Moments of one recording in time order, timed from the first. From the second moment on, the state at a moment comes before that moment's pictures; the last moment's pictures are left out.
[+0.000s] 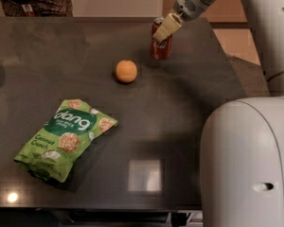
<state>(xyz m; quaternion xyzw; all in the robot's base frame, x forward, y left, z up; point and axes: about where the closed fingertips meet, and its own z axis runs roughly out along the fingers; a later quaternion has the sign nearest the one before) 0.736 -0.075 0.948 -0.52 0.78 0.15 0.30</state>
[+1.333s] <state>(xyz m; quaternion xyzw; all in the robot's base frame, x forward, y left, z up) 0.611 -0.080 1.048 -0.65 0.68 0.11 0.32</state>
